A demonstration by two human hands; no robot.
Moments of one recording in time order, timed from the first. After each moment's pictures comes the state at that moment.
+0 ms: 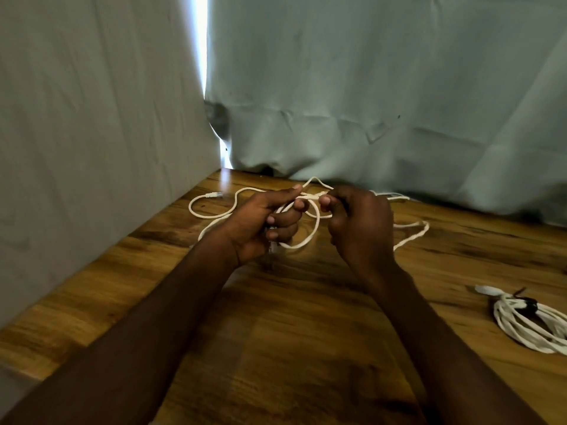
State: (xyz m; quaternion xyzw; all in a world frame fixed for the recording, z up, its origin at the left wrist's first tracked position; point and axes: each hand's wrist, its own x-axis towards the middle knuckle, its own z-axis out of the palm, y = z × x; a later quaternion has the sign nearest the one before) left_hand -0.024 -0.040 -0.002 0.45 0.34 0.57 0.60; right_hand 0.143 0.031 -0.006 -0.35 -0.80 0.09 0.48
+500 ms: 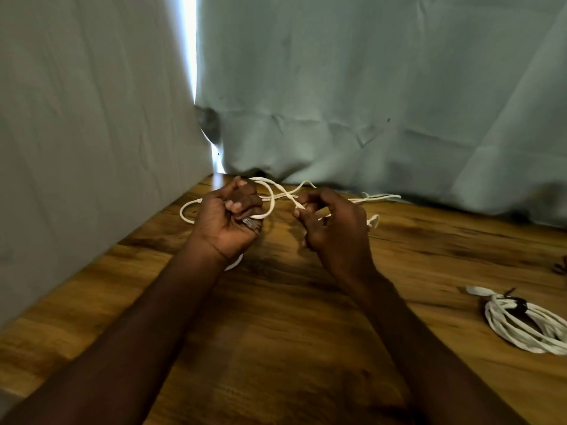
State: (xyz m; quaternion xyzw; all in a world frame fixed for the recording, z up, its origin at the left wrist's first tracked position) left_hand -0.058 -0.034 -0.012 0.23 0.04 0.71 0.66; right_hand 0.134 0.019 -0.011 -0.25 -0.79 0.22 0.52
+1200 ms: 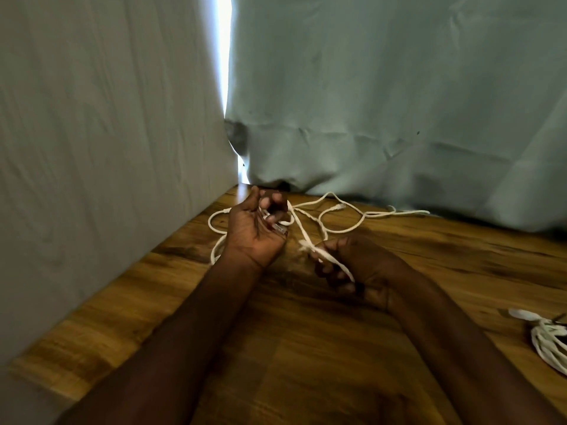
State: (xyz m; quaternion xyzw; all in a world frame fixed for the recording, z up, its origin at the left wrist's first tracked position) left_hand -0.047 -0.035 -0.003 0.15 0.10 0.82 0.54; right_hand 0.133 0.001 0.008 -0.38 -0.66 0.62 0.17
